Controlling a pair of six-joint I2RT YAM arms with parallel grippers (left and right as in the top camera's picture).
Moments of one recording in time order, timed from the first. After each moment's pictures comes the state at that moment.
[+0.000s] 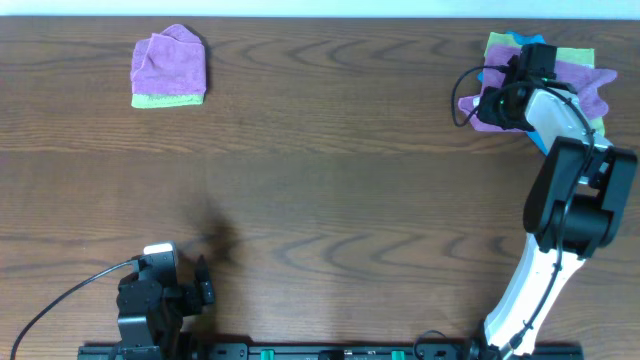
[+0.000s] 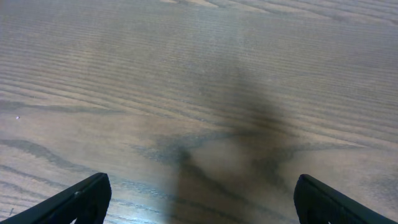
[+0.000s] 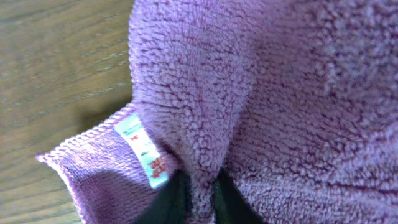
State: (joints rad) left arm 0.04 0.01 0.30 -0.98 -0.06 -0.06; right arm -0.20 2.25 1.64 -0.55 -0.08 0.11
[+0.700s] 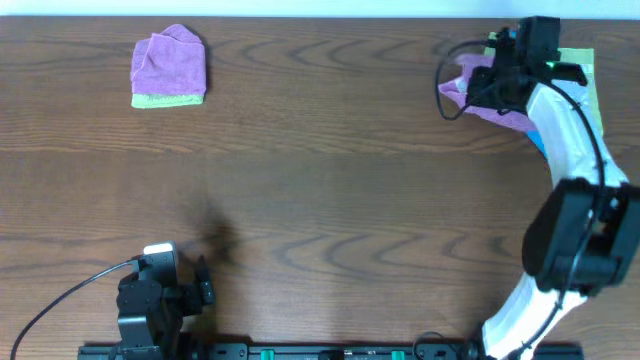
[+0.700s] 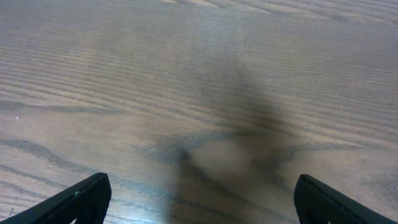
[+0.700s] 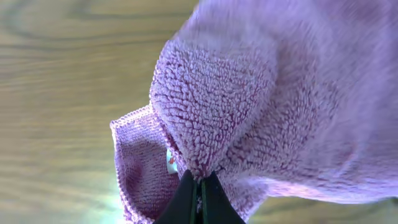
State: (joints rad) left arm 0.04 0.01 0.30 -0.97 -0.06 -0.06; right arm -0.10 1.97 1.64 -0.73 -0.17 0.07
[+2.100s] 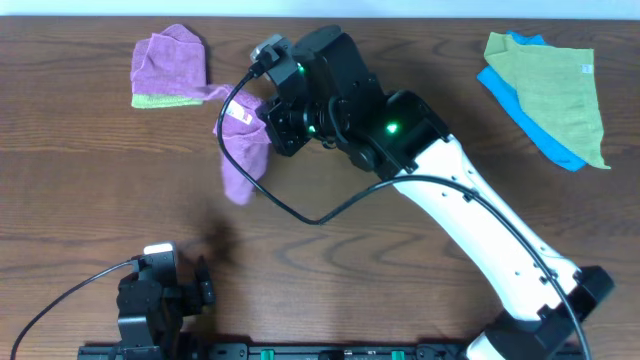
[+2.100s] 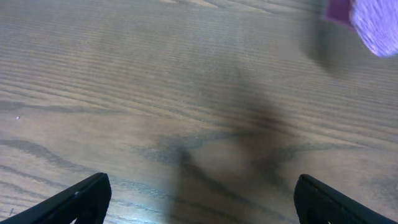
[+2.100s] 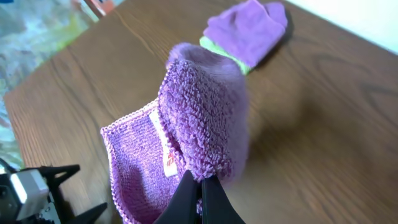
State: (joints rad) left arm 0.04 0.01 0.30 -0.97 -0.06 -0.06; right arm 0.73 1.77 1.89 -0.83 -0.25 0.12
